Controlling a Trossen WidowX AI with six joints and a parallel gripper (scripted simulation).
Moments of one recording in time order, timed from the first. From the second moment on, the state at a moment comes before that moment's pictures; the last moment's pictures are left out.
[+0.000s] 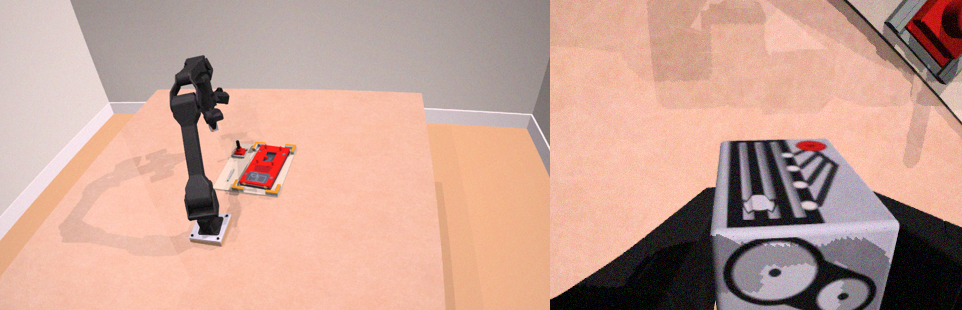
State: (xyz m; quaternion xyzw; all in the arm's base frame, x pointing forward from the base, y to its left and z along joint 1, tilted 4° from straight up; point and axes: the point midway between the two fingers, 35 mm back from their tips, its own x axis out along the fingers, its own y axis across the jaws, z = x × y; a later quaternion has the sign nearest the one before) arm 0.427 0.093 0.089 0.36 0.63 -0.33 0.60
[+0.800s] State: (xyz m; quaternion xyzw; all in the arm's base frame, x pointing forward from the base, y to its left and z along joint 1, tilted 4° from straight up) arm 0.423 0.090 0.136 0.36 0.63 -0.33 0.60
